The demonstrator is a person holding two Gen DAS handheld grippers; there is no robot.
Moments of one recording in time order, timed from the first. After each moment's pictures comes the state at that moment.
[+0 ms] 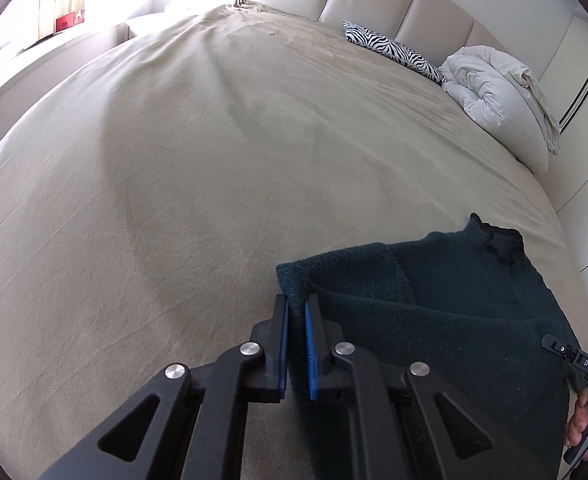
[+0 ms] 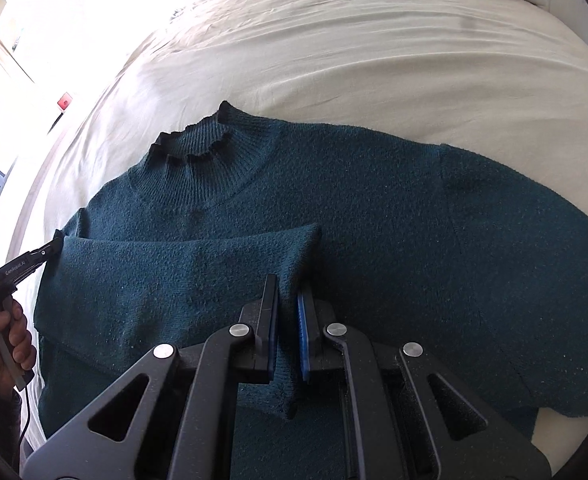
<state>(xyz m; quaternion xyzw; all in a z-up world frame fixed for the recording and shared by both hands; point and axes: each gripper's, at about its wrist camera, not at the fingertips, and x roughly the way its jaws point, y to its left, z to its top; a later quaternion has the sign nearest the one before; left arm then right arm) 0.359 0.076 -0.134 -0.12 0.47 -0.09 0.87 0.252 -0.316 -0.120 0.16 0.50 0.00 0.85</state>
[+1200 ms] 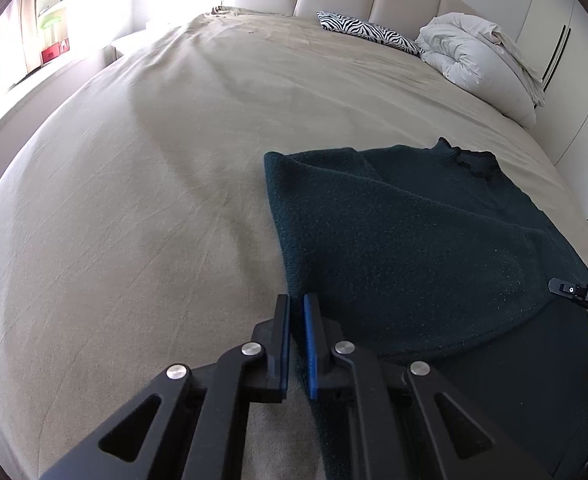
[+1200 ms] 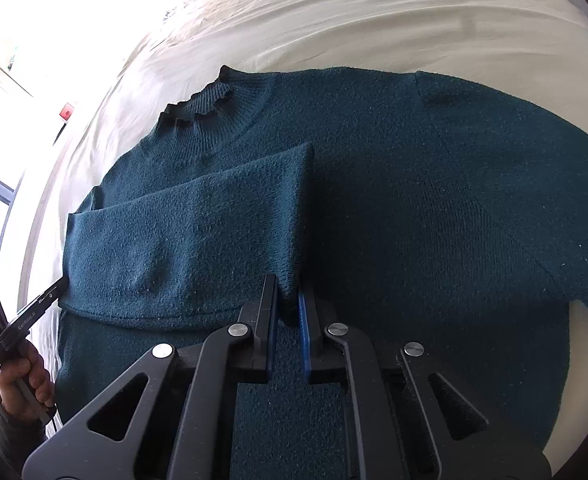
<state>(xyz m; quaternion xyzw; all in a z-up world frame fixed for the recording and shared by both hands) 0.275 0.079 -0.132 -0.05 0.47 -0.10 0.87 0.198 -0.311 -0.126 0.21 0.51 0.01 0.83</state>
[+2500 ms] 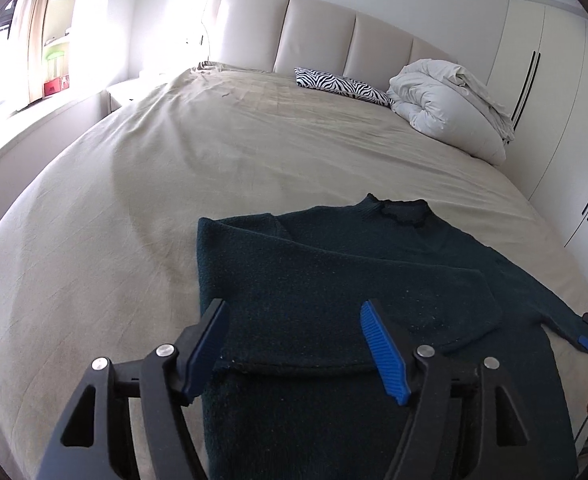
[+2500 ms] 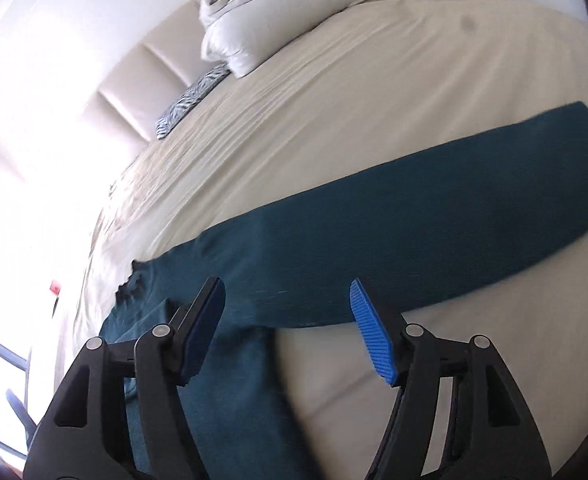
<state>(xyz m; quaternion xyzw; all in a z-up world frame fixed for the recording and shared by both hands) 0.223 0.021 -0.073 -0.07 0.37 -0.13 0.92 0.020 -0.490 -0.091 0.38 0.30 -0.19 0.86</state>
